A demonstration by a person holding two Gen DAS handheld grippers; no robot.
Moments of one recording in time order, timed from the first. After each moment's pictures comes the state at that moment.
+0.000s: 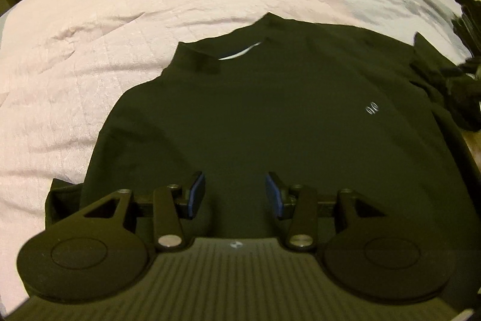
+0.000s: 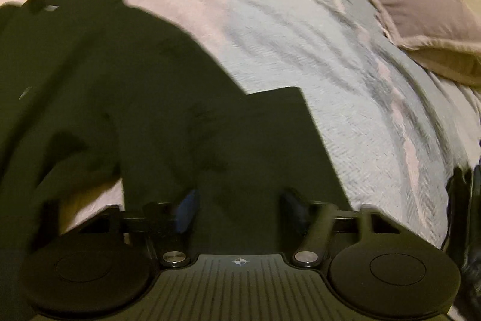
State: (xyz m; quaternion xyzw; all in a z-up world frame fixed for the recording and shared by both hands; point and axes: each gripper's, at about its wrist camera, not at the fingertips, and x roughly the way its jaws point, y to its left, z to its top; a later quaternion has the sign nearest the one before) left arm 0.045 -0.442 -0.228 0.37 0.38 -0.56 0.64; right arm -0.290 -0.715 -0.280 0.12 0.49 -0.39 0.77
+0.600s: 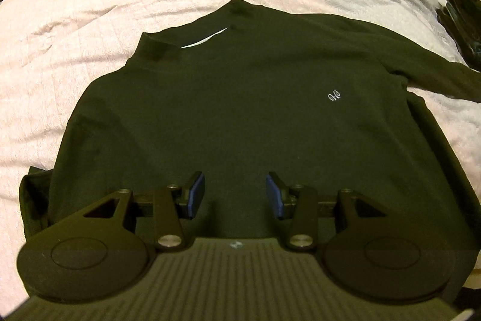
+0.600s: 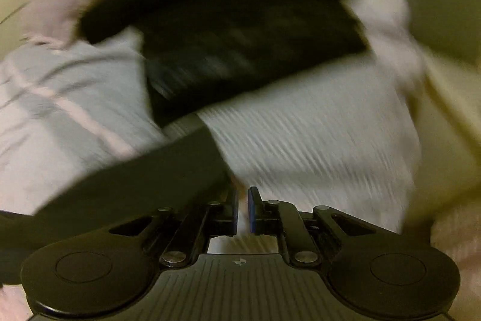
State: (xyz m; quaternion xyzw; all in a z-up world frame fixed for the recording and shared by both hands) left arm 0.008 -0.443 -0.233 0.37 0.40 -0.57 0.62; right arm -0.595 -0.673 -0.244 0.42 0.22 -0.74 0.49
